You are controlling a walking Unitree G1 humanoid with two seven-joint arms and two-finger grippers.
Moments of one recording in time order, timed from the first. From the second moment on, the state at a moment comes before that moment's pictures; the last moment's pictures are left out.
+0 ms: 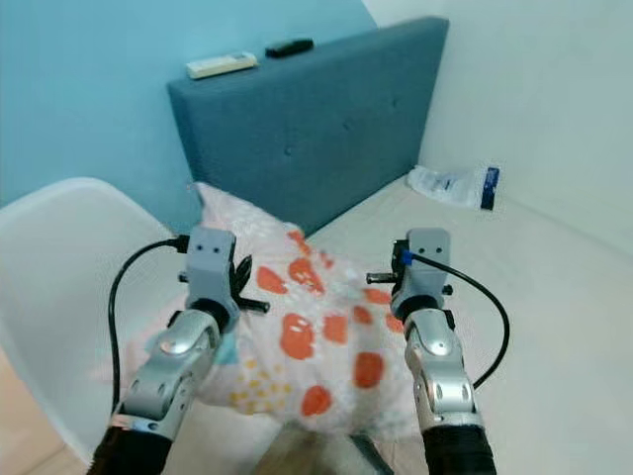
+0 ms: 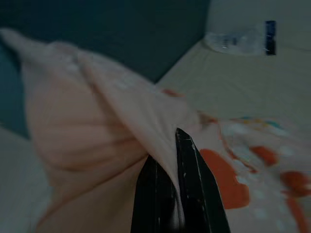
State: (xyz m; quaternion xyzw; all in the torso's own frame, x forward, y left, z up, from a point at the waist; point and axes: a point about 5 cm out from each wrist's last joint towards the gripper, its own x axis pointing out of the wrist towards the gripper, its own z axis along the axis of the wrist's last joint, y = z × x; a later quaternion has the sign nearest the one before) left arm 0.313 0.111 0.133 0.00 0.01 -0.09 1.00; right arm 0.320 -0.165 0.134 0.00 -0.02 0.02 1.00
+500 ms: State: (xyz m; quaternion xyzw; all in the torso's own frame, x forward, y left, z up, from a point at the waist) left arm 0.315 0.112 0.138 0.00 0.00 -0.10 1.00; right arm 0.318 -0.170 0.132 0.00 -0.02 0.01 1.00
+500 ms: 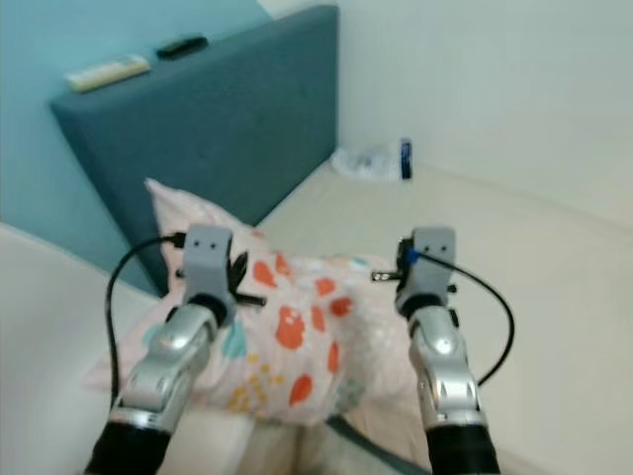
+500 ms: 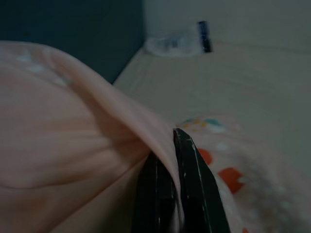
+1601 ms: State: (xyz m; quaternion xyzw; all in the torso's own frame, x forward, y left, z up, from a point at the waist) left arm 0.334 0.138 0.138 0.05 0.01 -0.08 1.00; right arm 0.339 -0.183 0.094 0.03 0.09 0.05 0.99
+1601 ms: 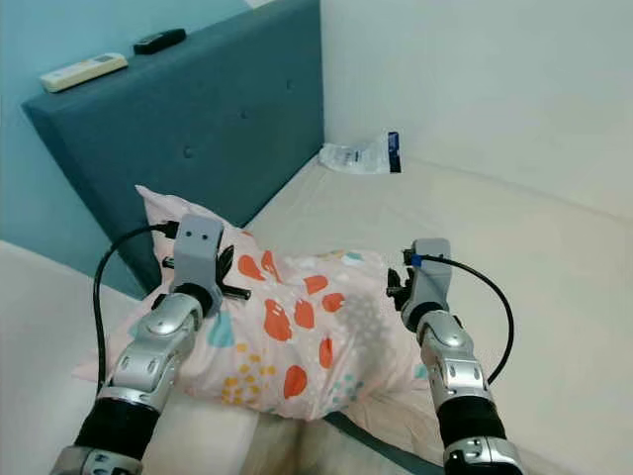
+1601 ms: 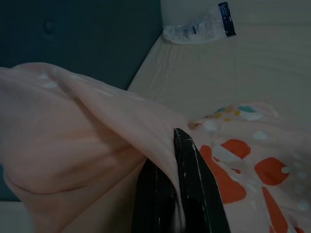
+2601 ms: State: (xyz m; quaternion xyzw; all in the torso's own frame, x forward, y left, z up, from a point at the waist) left arm 0.329 0.137 0.129 0.06 0.02 -0.07 1.00; right arm 0.341 -0.182 0.097 0.01 0.07 0.07 1.00
